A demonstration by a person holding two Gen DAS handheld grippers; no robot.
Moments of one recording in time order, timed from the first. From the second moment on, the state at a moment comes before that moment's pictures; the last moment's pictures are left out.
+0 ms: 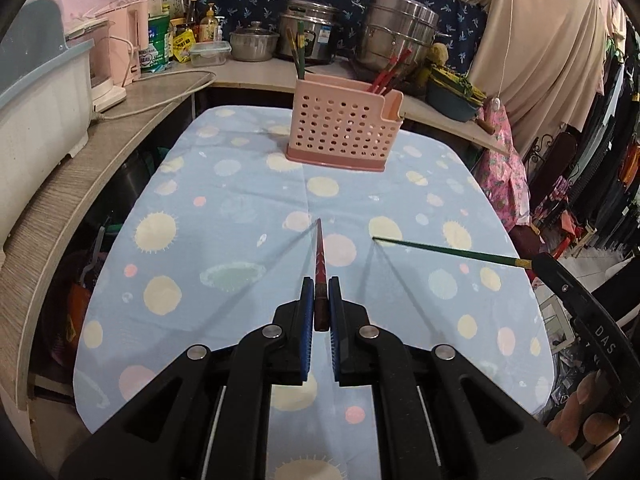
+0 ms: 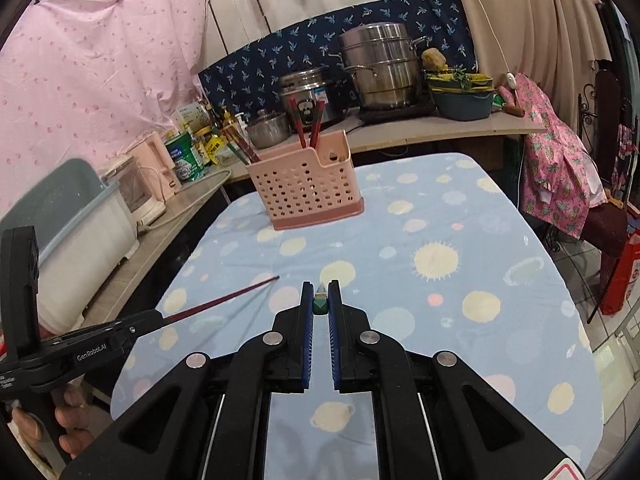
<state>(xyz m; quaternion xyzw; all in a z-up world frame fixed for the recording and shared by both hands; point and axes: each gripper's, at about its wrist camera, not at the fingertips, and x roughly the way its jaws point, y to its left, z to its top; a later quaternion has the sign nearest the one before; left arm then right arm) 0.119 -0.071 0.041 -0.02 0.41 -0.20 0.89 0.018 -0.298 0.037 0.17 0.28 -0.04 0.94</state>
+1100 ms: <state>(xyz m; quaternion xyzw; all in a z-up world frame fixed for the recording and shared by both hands) 0.259 -0.092 0.189 -0.06 0.28 -0.18 0.94 0.151 -0.338 0.155 0.18 0.18 -0.02 0.97</state>
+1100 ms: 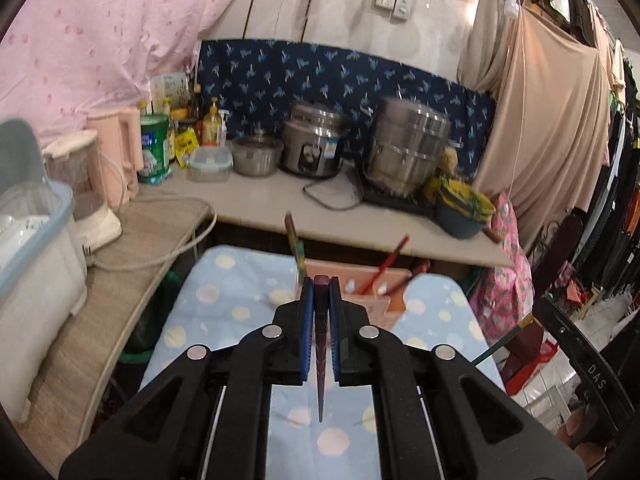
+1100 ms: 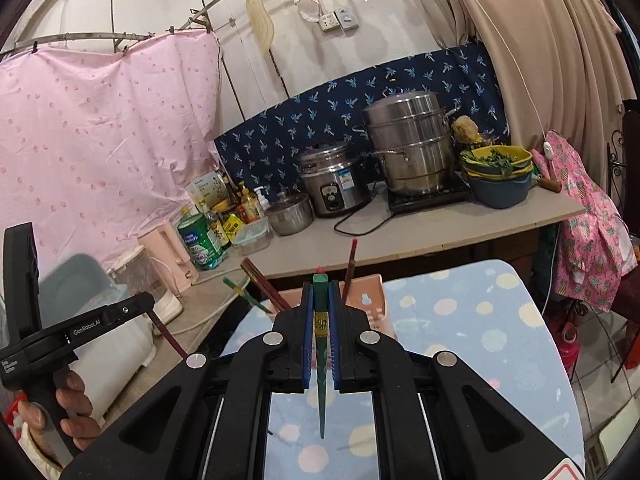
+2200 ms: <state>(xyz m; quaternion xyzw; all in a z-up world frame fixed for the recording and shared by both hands) 0.399 -0.139 0.184 -0.07 0.28 -0.16 0.95 0.319 -0.354 0.151 0.16 0.20 -0.05 0.97</state>
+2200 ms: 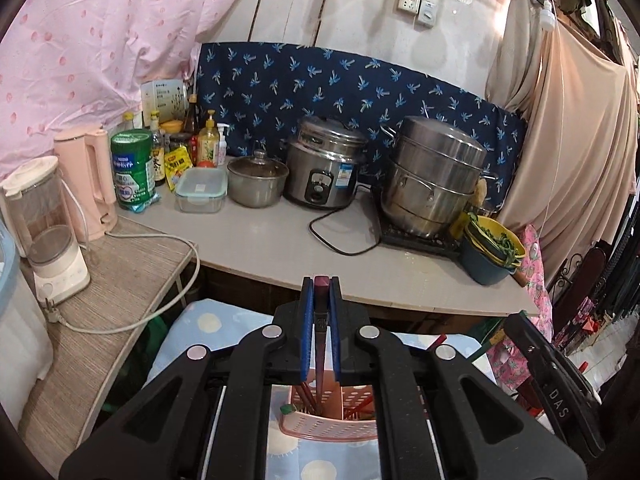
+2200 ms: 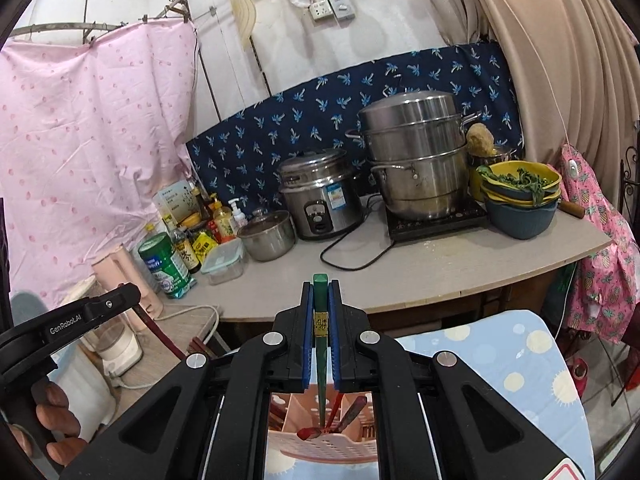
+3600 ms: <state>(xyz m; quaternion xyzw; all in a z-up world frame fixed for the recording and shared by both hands) 0.247 -0.122 0.140 0.03 0.29 -0.11 0.95 0.161 -0.301 0.114 0.11 0.22 -0.08 0.97</state>
